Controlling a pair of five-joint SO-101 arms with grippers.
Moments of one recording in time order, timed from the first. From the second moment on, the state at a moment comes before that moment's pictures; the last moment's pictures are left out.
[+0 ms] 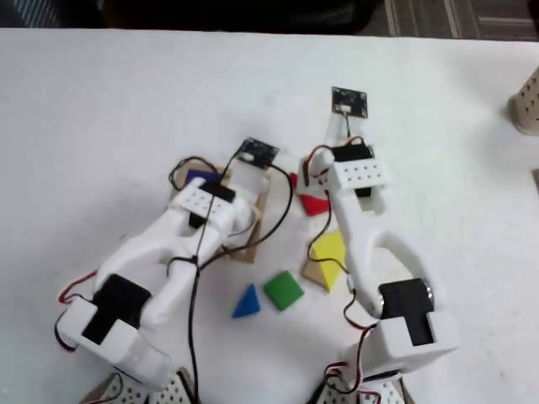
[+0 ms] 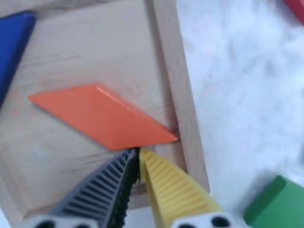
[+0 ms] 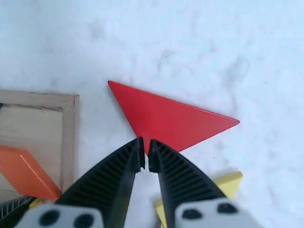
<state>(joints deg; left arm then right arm) 19.2 5.9 33.2 51.4 6.3 -12.7 4.3 17.9 57.5 -13.8</state>
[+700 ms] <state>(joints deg) 13.8 3.9 33.2 41.0 6.2 -12.7 4.3 17.9 57.5 -13.8</state>
